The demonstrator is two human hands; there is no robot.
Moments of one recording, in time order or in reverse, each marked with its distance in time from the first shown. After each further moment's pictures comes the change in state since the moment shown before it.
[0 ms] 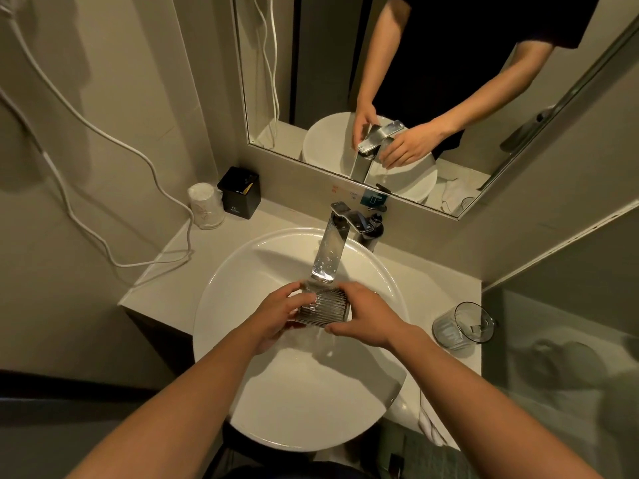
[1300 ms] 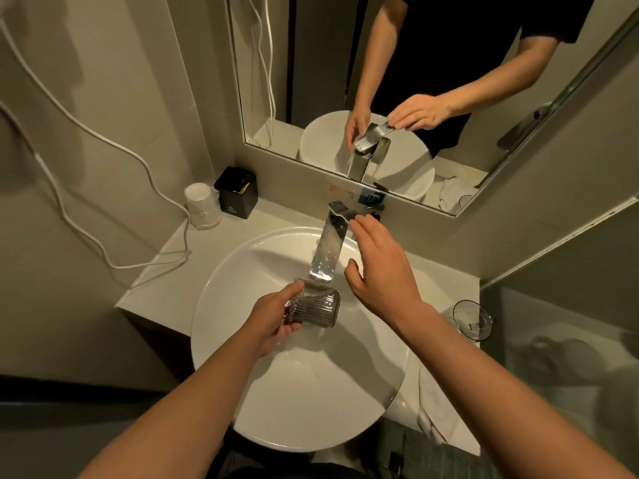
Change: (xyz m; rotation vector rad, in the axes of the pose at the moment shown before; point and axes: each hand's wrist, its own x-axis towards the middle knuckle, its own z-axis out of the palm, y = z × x) left_hand 0.006 -0.005 0.002 -0.202 0.251 -0.134; right_hand -0.001 -0.041 -0.058 -0.272 0.559 -0.170
